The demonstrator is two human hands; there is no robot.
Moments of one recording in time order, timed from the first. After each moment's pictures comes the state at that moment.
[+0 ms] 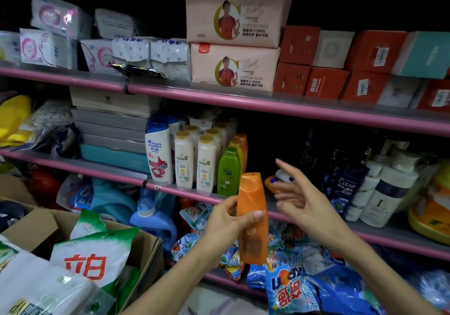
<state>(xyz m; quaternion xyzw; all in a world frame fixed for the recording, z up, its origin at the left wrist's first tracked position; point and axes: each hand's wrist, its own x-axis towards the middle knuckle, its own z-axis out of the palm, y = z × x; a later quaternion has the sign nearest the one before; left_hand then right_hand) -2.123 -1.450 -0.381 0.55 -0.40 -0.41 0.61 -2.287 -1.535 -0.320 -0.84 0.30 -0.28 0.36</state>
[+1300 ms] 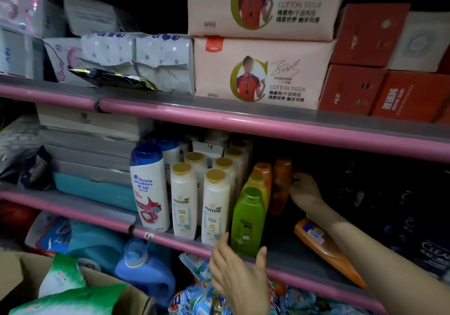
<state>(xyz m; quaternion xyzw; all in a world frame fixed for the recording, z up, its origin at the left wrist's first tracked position) -2.094 -1.572 -0.455 0.83 -0.17 -0.07 0.52 -2.126 -1.771 -0.387 -0.73 0.47 -0.35 0.36</state>
